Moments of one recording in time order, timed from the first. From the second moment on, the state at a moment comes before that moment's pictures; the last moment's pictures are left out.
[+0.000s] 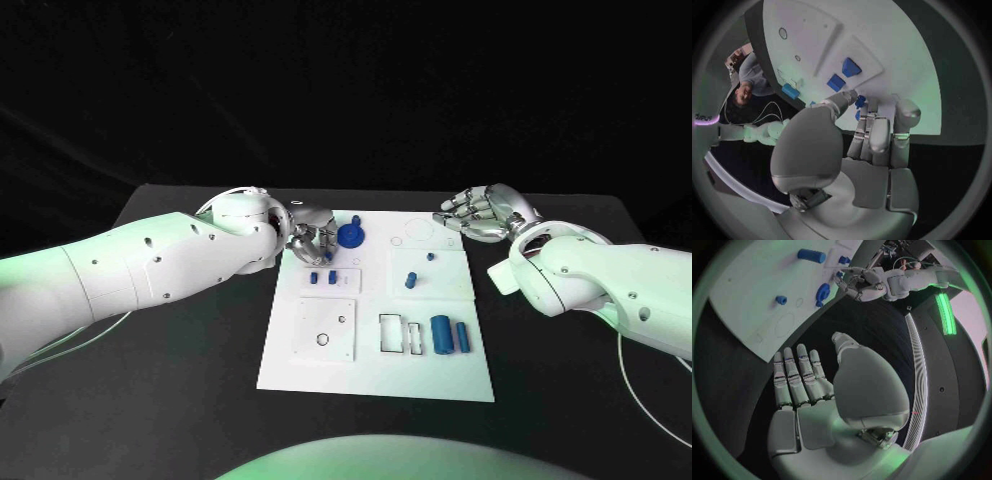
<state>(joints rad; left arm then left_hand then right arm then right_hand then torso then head) 1.21 -0.65 -0.05 1.28 -1.52 0.05 -0.07 1.29 -0.23 0.50 0.03 0.29 0.91 0.14 0.32 0.33 1.07 0.08 0.38 0.12 1.41 0.01 1.36 1.06 0.12 1.33 0.11 0.94 1.31 1.23 -0.87 -0.15 1.54 -0.69 -0.60 -0.03 1.33 -0.14 0.16 0.29 0.38 0.64 0.18 0.55 0.22 0.86 0.22 0.34 0.06 0.78 0.21 0.10 0.20 0.15 0.60 0.29 0.07 0.17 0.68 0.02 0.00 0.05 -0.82</state>
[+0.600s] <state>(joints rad) 1.21 -0.65 -0.05 1.28 -1.51 0.04 -0.07 1.29 -0.24 0.44 0.05 0.29 0.84 0.11 0.28 0.32 0.93 0.11 0.34 0.12 1.31 0.03 1.28 0.88 0.12 1.26 0.13 0.80 1.31 1.23 -0.87 -0.15 1.54 -0.69 -0.61 -0.03 1.33 -0.14 0.16 0.29 0.38 0.64 0.18 0.55 0.22 0.86 0.22 0.34 0.06 0.78 0.21 0.10 0.20 0.15 0.60 0.29 0.07 0.17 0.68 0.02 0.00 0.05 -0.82</state>
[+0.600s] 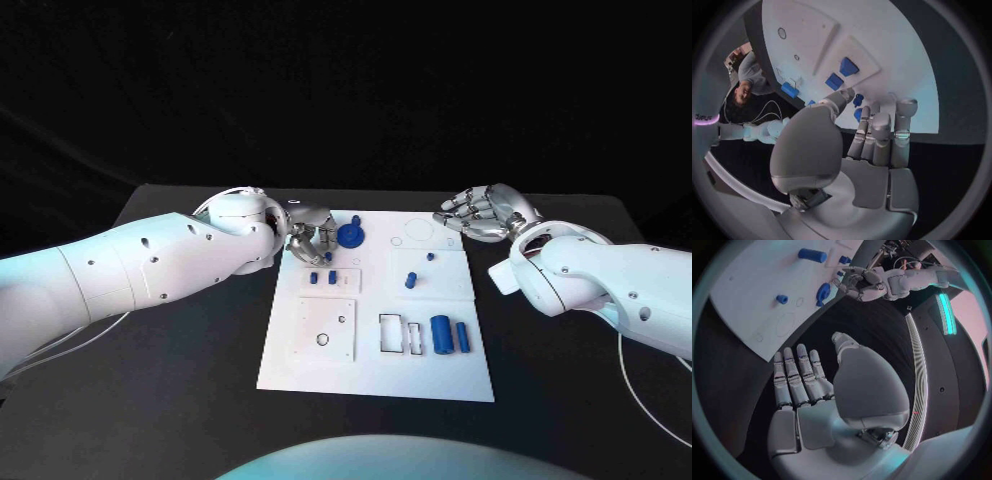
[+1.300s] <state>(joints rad) 1.21 -0.70 -0.05 1.31 -1.48 0.01 -0.05 1.30 -0.24 0.38 0.06 0.30 0.82 0.12 0.27 0.31 0.87 0.12 0.39 0.13 1.29 0.04 1.28 0.85 0.12 1.25 0.14 0.77 1.31 1.23 -0.88 -0.15 1.54 -0.69 -0.60 -0.03 1.35 -0.15 0.18 0.27 0.38 0.64 0.18 0.55 0.21 0.86 0.22 0.33 0.06 0.78 0.21 0.11 0.20 0.15 0.60 0.29 0.07 0.17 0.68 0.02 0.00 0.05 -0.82</state>
